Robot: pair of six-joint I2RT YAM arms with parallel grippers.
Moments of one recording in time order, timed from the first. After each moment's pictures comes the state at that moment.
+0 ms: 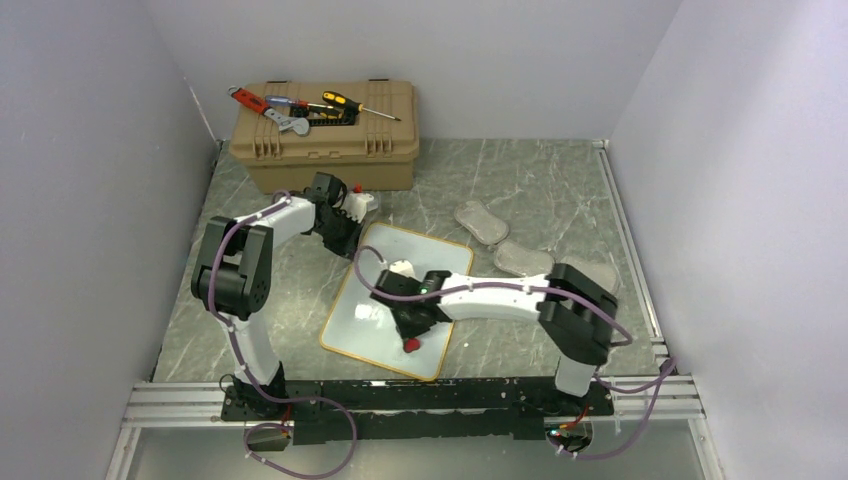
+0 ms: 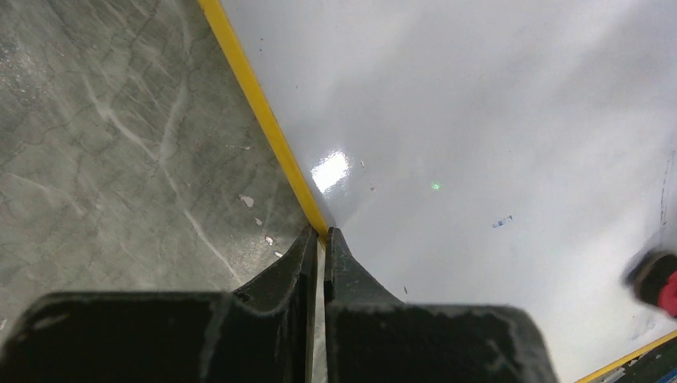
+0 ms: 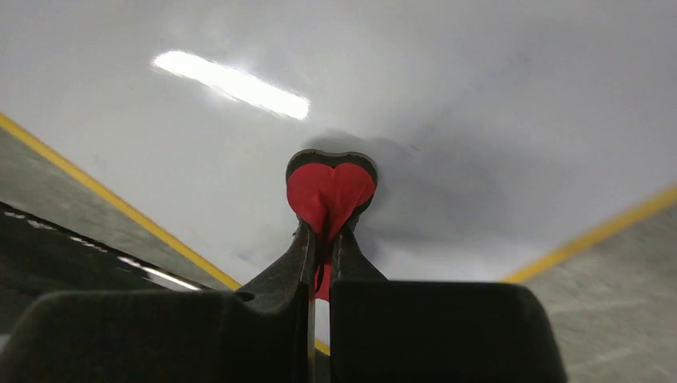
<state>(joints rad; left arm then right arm) -0.26 1.87 1.20 -0.55 0.38 0.30 1.17 1.80 1.18 -0.62 0.14 0.72</state>
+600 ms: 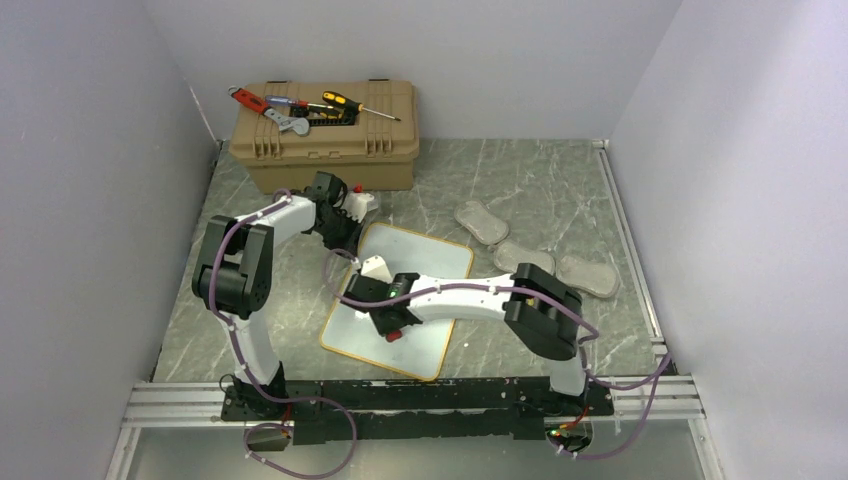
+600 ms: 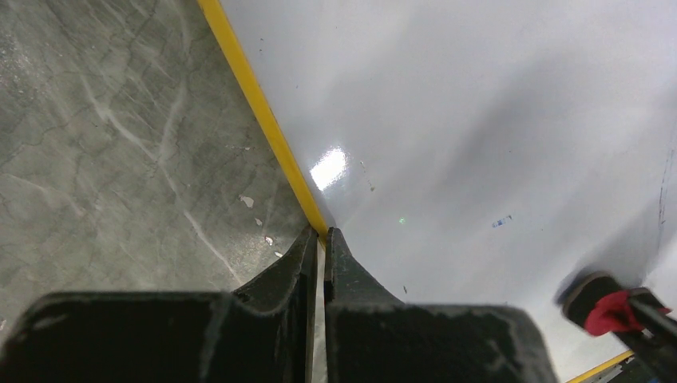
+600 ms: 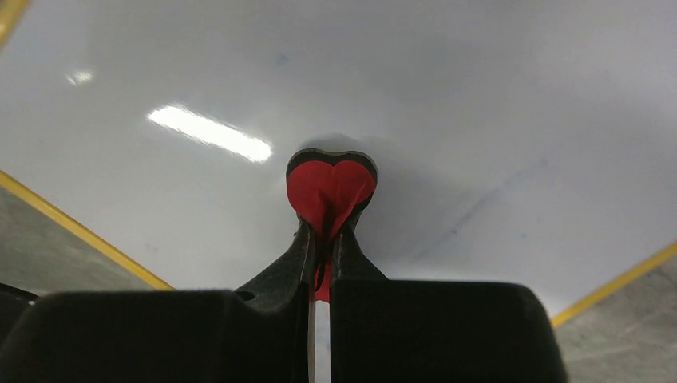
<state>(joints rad) -0.26 1.88 1.21 -0.57 0.38 0.30 1.23 1.92 1.33 -0.64 0.32 0.71</state>
